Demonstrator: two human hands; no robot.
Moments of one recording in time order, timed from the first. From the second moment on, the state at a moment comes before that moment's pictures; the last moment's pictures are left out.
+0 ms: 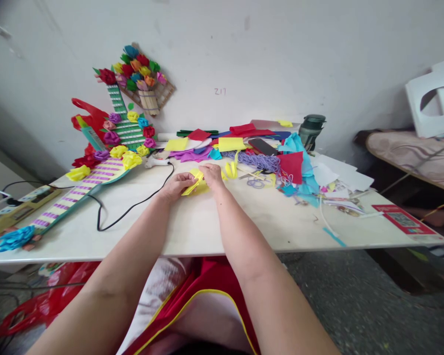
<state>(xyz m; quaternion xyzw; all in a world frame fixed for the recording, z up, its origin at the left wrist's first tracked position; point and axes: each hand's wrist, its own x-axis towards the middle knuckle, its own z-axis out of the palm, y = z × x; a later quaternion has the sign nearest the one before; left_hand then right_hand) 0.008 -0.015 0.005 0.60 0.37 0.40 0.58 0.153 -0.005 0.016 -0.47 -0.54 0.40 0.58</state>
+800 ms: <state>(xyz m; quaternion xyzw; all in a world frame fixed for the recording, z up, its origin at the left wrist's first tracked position) 0.005 -0.013 0.005 0.64 0.43 0.45 0.46 0.149 0.002 0.004 -0.44 -0.54 0.43 0.57</state>
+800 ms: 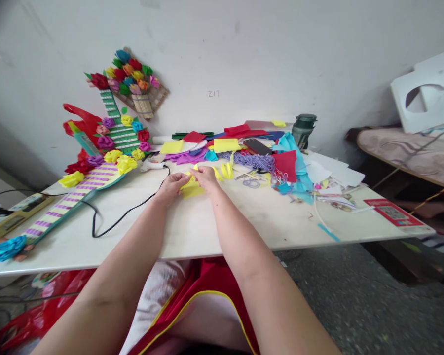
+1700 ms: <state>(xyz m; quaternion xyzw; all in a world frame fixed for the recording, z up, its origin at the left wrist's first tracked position) 0.007 -0.008 0.004 0.63 0.48 0.47 0.39 0.166 0.002 0.014 -0.45 -0.43 0.46 0.63</state>
